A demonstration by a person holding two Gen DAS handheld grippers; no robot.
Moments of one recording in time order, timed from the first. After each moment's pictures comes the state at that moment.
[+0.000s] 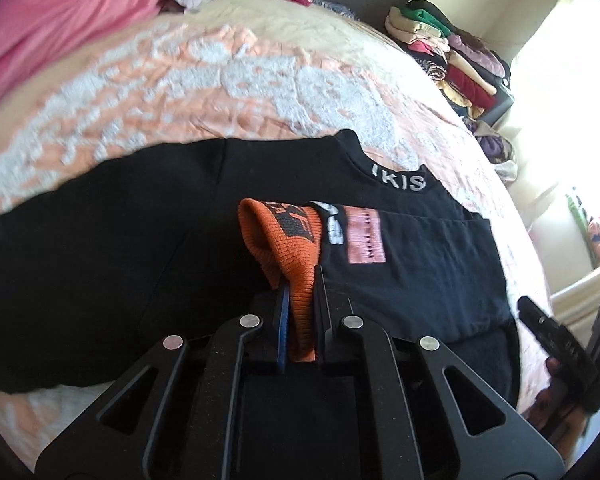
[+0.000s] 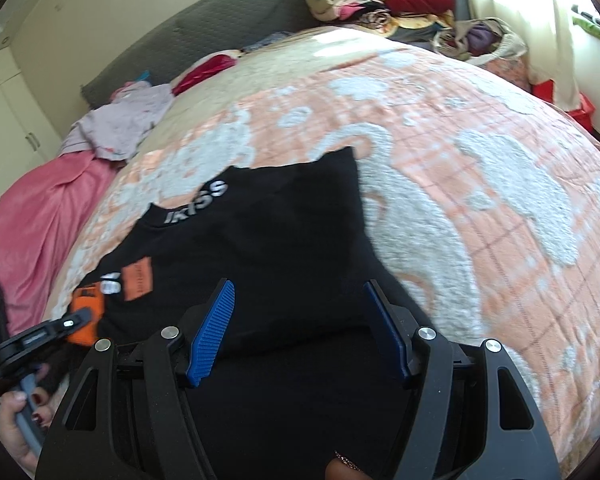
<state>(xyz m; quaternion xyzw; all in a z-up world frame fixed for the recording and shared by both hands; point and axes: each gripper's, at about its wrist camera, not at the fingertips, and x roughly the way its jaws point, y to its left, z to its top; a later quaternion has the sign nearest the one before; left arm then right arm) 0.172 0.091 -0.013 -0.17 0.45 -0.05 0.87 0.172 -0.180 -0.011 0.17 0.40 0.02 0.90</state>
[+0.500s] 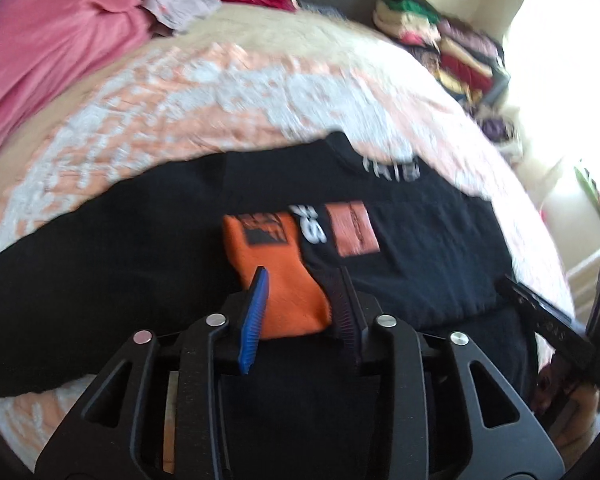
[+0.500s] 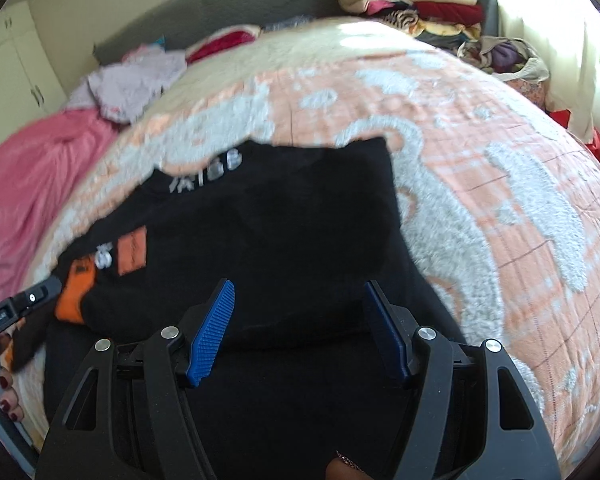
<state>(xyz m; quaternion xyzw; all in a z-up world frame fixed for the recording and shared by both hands) 0.162 0.072 -0.003 -0.11 0.46 -0.05 0.88 0.191 -0.141 -0.026 0.09 0.45 0.05 0.89</state>
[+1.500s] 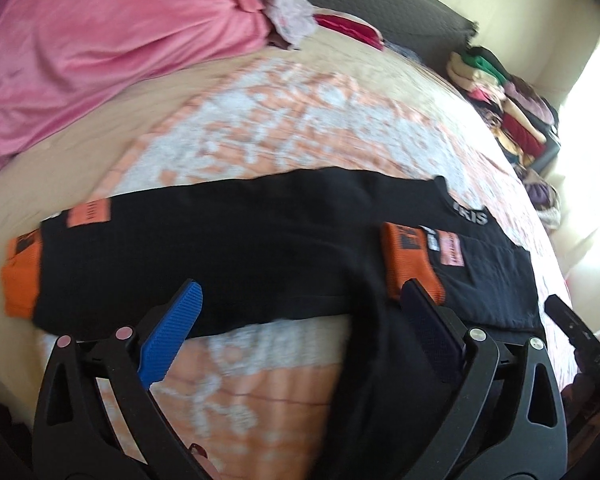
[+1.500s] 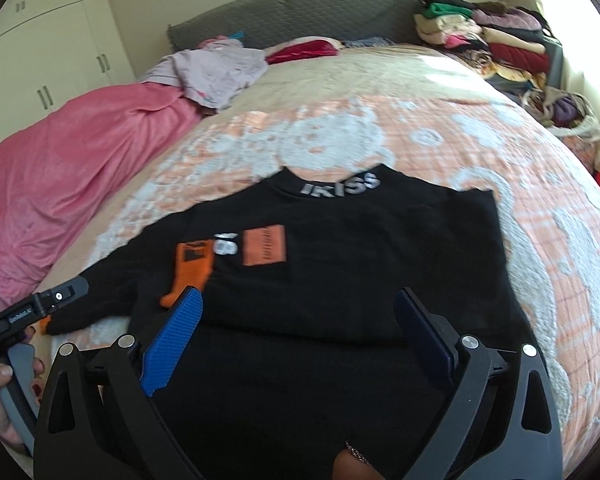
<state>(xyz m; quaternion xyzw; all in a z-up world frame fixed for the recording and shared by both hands) 0.079 0.190 0.018 -0.20 0.41 0.08 0.89 0.154 -0.044 0.037 0.04 0.39 0.17 0.91</state>
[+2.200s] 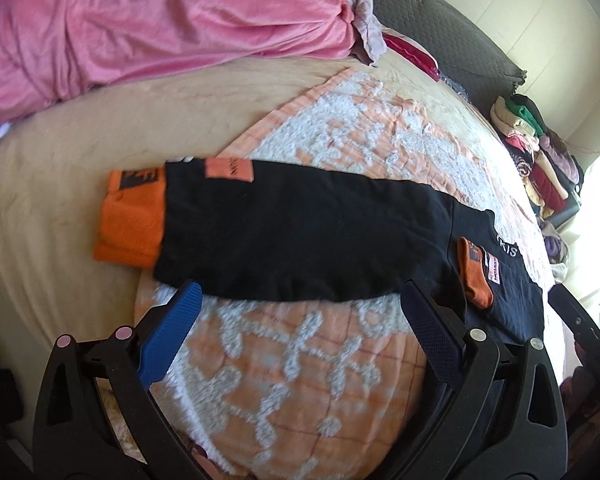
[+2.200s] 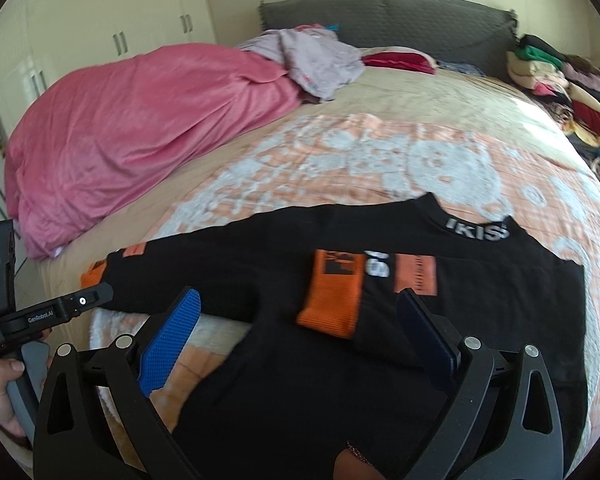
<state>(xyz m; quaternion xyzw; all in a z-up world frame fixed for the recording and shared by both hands) 0.002 0.278 0.001 -0.28 0.40 0.13 0.86 0.138 0.081 0.053 -0.04 0.37 0.29 0.88</state>
